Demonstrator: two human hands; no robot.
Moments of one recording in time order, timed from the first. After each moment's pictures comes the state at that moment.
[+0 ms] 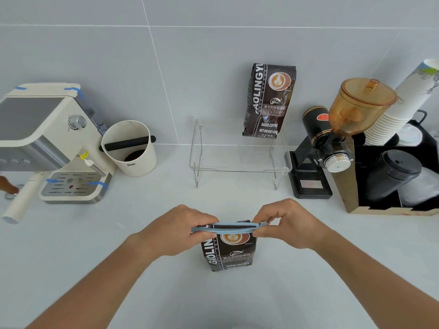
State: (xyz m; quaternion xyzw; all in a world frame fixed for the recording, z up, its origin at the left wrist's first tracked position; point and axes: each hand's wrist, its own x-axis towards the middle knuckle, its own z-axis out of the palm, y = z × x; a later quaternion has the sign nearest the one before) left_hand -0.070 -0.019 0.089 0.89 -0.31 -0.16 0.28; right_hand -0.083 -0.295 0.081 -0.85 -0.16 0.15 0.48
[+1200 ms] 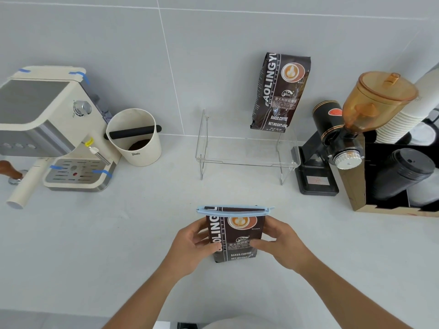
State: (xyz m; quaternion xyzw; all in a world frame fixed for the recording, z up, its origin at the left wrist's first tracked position) left_hand -0.114 -0.030 -0.014 0.69 0.05 -0.18 0.70; right_hand -0.112 -0.276 -0.003 -0.75 0.00 0.17 0.64
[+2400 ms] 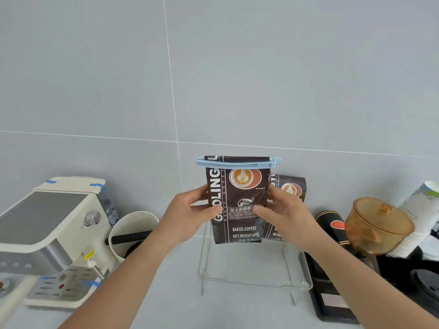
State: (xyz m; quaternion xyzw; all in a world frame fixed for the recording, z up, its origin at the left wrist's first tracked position) left_hand 0.106 -0.022 0.206 0.76 -0.12 0.00 0.64; right_hand 0.099 -0.265 0.207 -0.77 -0.15 -0.01 0.62
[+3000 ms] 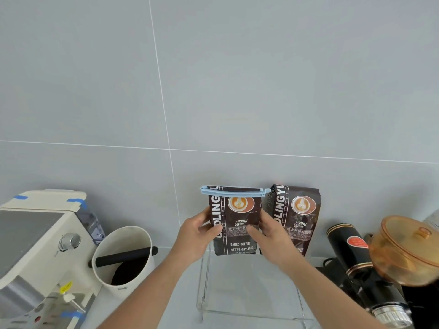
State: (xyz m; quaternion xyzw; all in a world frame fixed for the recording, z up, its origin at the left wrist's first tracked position) left_hand 0.199 -0.036 0.106 0.73 -0.06 -0.04 0.68; right_hand 0.176 -0.245 0.119 -0.81 -0.07 -0.01 0.58
